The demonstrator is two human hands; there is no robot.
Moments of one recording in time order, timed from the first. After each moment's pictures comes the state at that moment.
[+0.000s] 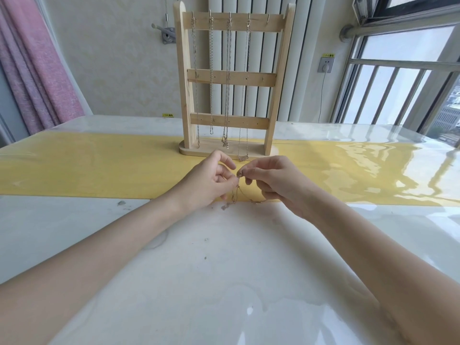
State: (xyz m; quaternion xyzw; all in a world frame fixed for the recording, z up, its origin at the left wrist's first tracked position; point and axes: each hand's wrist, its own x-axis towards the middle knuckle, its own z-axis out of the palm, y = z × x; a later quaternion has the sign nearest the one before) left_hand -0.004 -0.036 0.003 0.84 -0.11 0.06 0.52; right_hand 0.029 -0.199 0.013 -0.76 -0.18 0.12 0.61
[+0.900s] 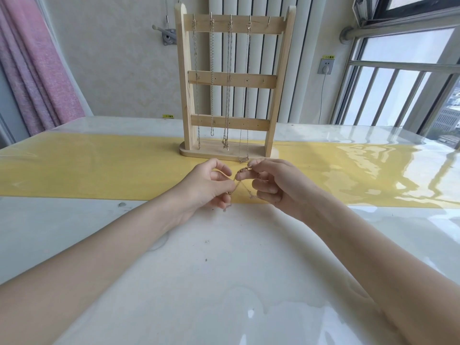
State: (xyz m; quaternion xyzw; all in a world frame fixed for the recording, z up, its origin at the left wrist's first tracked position) left_hand -0.004 -0.041 0.005 0.76 0.00 0.00 0.64; right_hand 0.028 -0.197 0.013 -0.64 -0.13 0.19 0.73
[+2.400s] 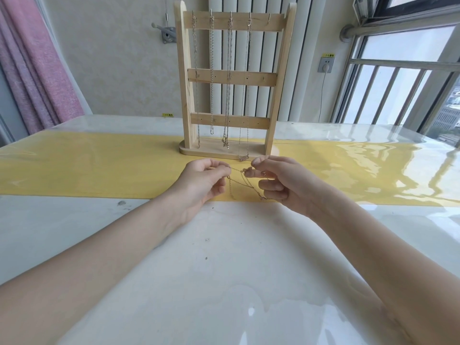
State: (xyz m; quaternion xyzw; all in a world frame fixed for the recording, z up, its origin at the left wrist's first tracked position) left_hand 0.000 -0.043 0.003 0.67 0.05 0.05 0.74; right_hand 0.031 -0.203 0.015 -0.67 -0.08 0.18 0.71
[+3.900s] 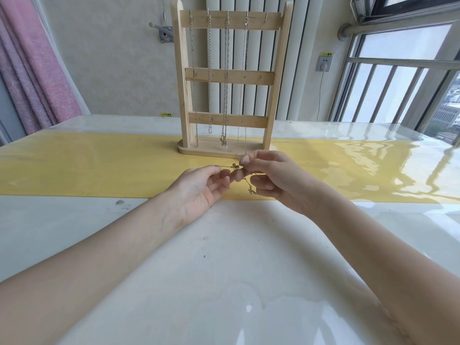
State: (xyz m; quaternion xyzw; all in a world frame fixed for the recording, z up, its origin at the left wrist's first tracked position) left_hand 0.003 -0.043 0.001 0.46 0.11 -0.03 0.88; right_hand 0.028 -0.198 0.018 -0.70 -0.18 0.18 0.67
